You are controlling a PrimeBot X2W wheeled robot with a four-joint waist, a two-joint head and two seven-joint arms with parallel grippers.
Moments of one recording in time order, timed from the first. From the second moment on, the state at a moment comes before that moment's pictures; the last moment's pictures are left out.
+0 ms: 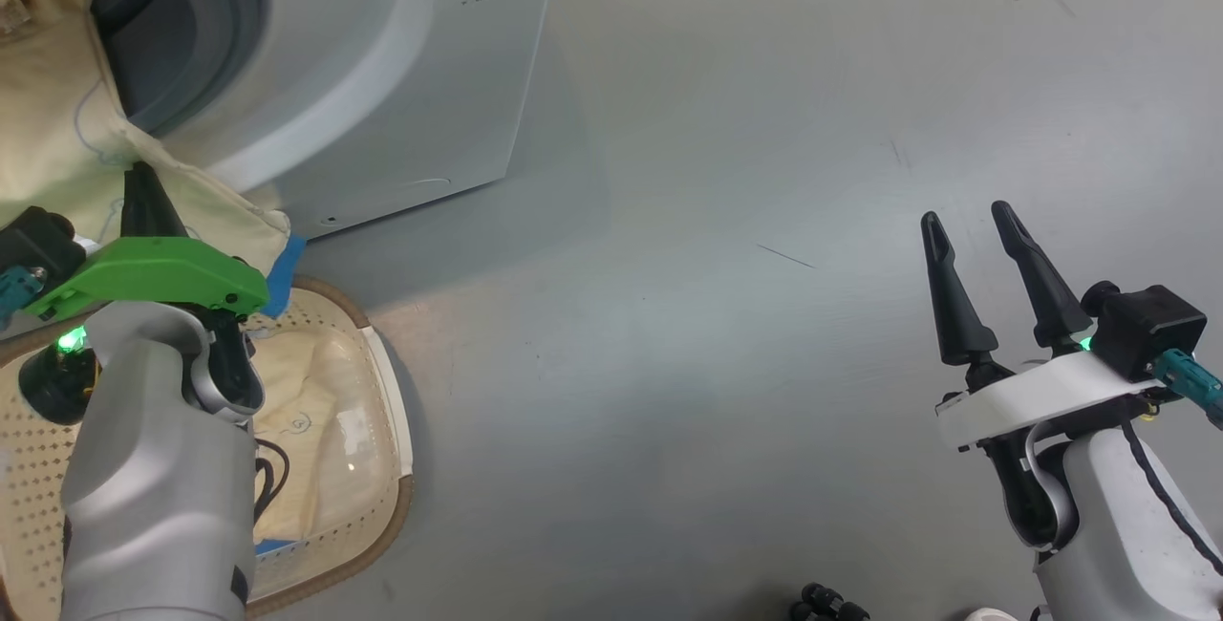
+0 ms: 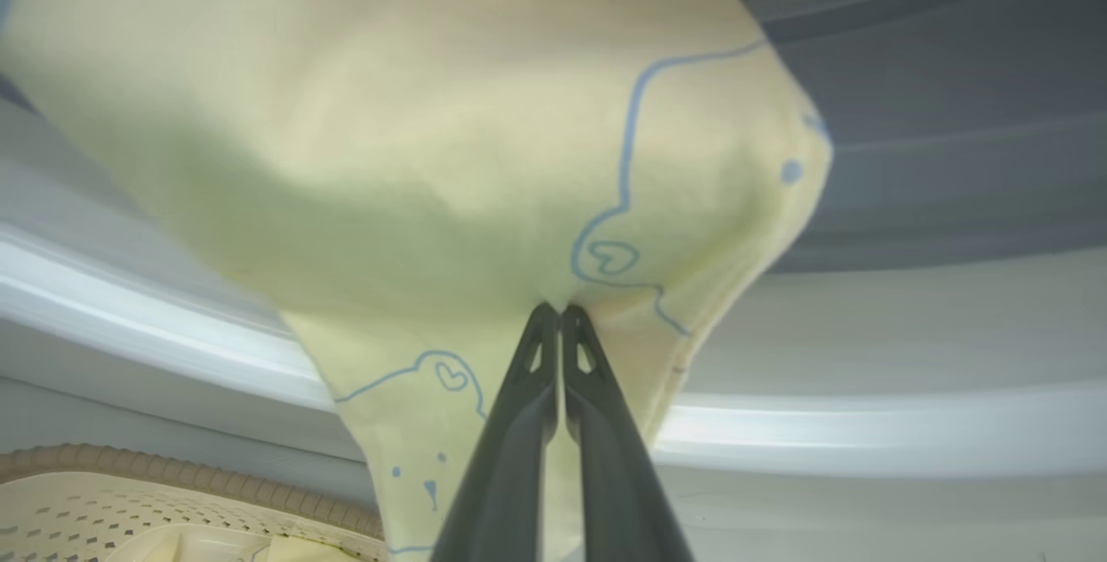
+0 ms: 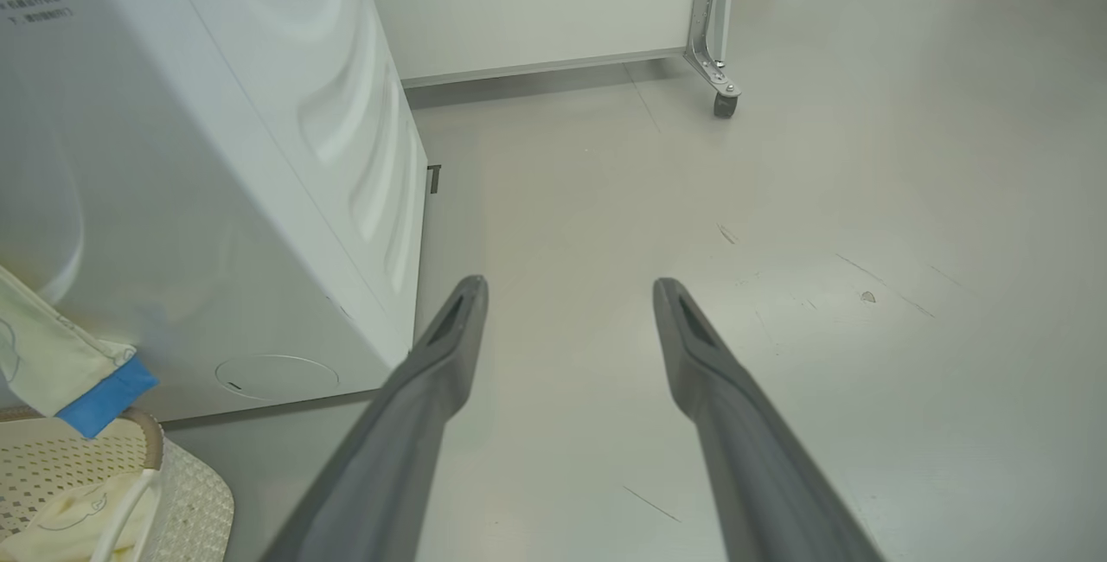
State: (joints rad) left arm -0.78 0.03 0.04 0.80 -0.42 0.06 -0.24; right arm -0.24 -0.15 0.15 0.21 0.36 0.12 -0.26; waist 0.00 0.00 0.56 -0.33
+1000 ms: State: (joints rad) left arm -0.70 0.02 0.04 0.58 -0.39 0.06 -0.25; right arm -0.24 -0.16 0.15 0.21 0.36 0.12 -0.26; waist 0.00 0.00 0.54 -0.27
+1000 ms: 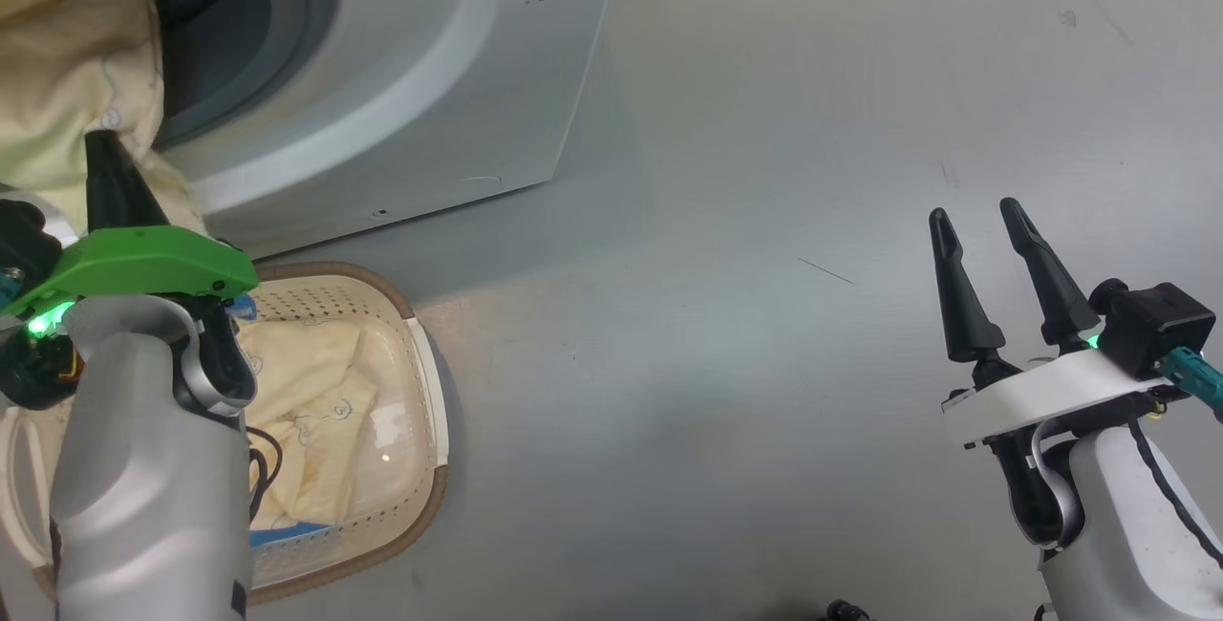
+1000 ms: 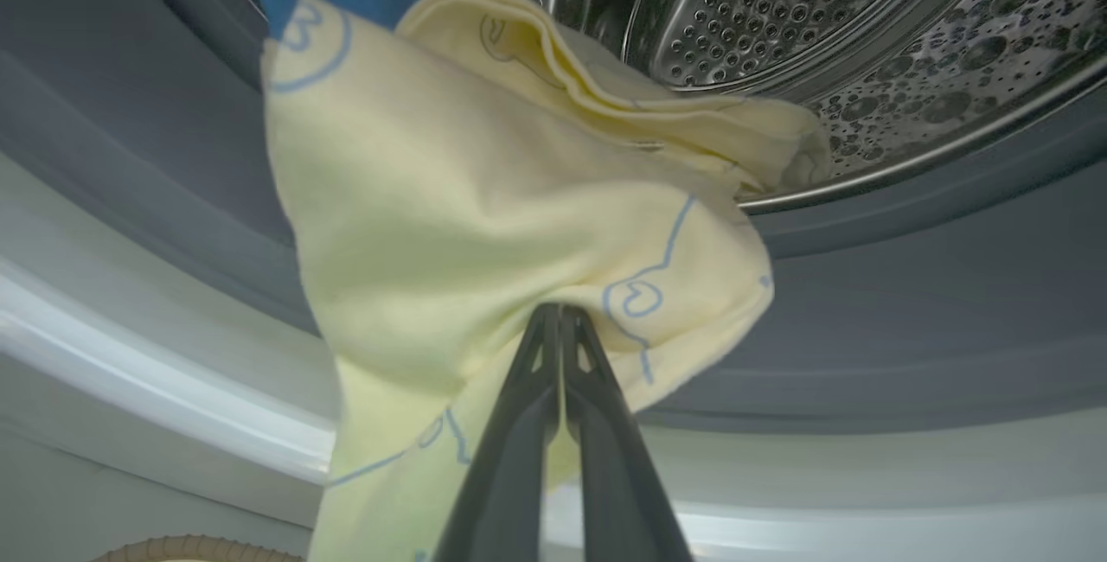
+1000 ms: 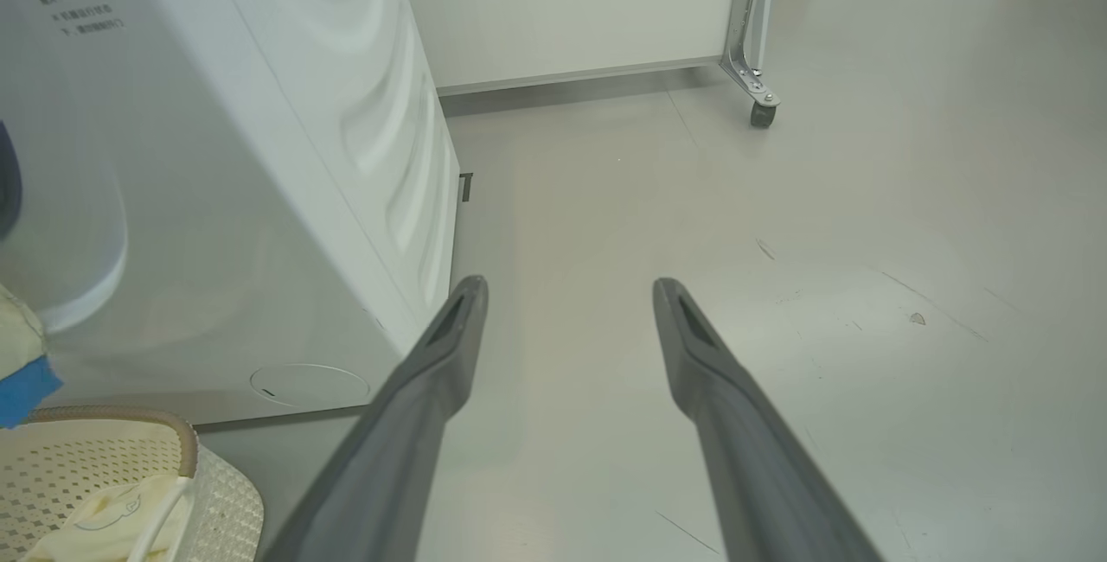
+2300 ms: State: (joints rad) left arm -0.92 0.15 0.01 0.58 -0.24 0.10 -0.24; right arm -0.24 -0.13 0.22 0.22 0.37 0.12 -0.26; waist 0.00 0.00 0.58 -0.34
